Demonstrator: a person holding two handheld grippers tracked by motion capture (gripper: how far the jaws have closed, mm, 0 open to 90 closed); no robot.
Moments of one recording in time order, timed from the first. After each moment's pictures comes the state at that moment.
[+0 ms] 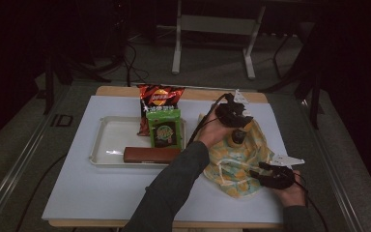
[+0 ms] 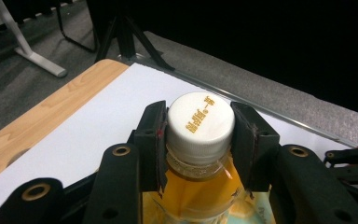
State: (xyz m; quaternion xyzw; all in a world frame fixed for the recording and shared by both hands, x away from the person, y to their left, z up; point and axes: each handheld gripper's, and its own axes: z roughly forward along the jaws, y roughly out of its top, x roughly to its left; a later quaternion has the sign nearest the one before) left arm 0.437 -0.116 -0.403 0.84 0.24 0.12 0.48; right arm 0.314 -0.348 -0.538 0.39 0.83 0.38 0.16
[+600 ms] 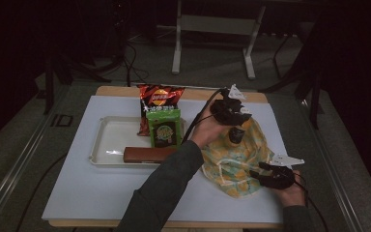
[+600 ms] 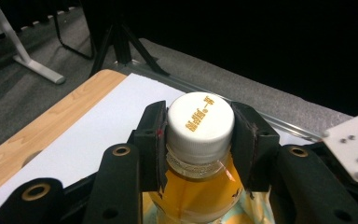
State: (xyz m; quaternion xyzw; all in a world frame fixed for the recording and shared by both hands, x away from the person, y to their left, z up) left arm 0.415 -0.092 -0.367 0.83 0.23 0.12 0.49; right arm 0.314 -0.348 -0.538 0.39 0.83 0.38 0.17
